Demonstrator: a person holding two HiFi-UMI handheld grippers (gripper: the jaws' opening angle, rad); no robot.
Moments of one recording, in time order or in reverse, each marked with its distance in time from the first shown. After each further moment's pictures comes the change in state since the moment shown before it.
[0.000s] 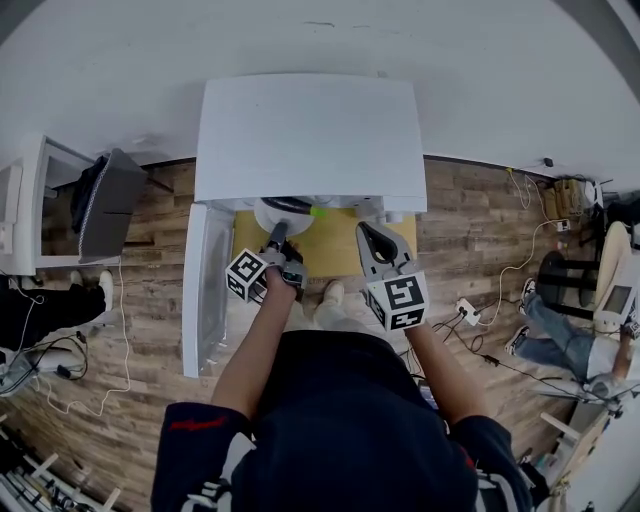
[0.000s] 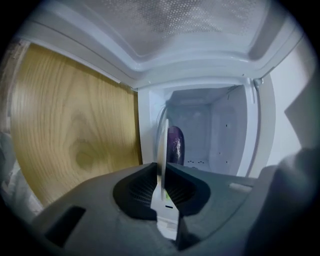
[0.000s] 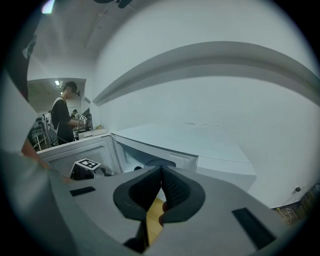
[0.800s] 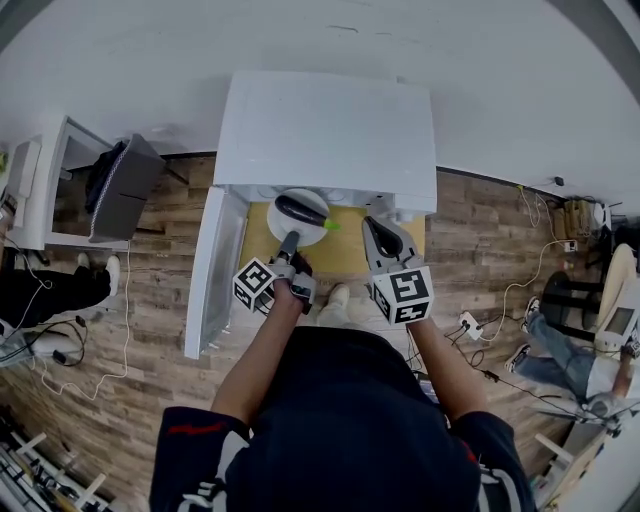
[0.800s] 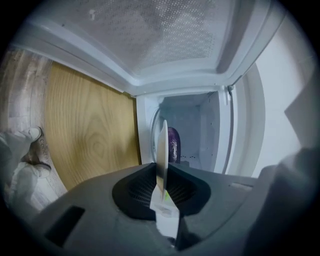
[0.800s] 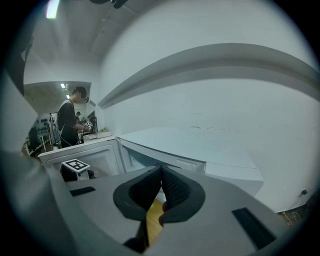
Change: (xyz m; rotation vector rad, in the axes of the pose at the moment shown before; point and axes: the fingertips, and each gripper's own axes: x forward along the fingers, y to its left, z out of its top) left arm -0.049 -0.012 -0.017 0.022 0.000 -0.040; right arm -0.001 0.014 0.009 -0.014 -0.042 0.051
